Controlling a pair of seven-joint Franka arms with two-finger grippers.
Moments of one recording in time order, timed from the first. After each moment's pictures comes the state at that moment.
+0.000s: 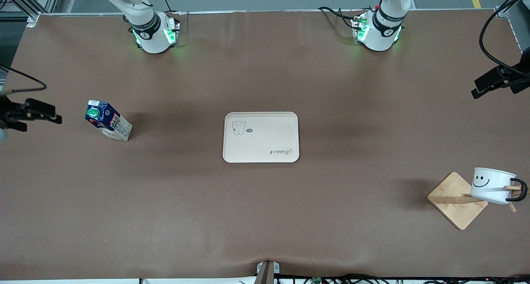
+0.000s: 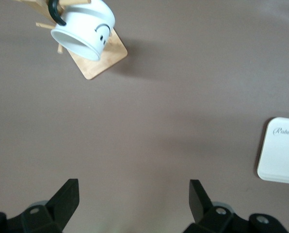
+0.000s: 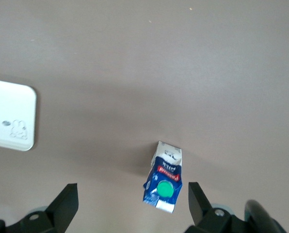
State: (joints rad) left arm 0.20 0.03 -0.22 -1.44 0.02 1.47 -0.13; right arm -0.10 0.26 0.03 -1.23 0.06 1.40 -0.26
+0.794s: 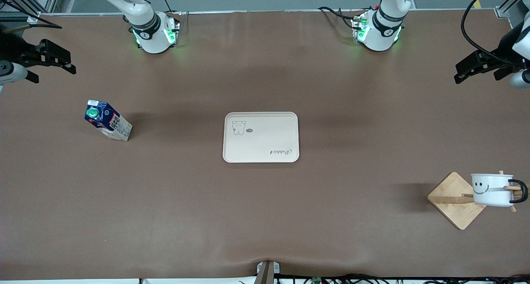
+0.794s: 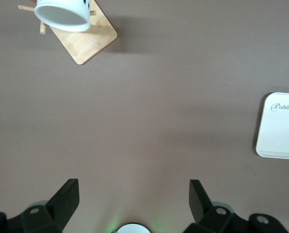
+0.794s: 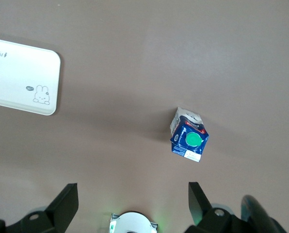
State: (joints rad) left arm -0.01 -0.03 -0.06 -1.50 0.02 1.43 -0.13; right arm -0.02 -0.03 0.02 -1.49 0.06 1.35 -0.19
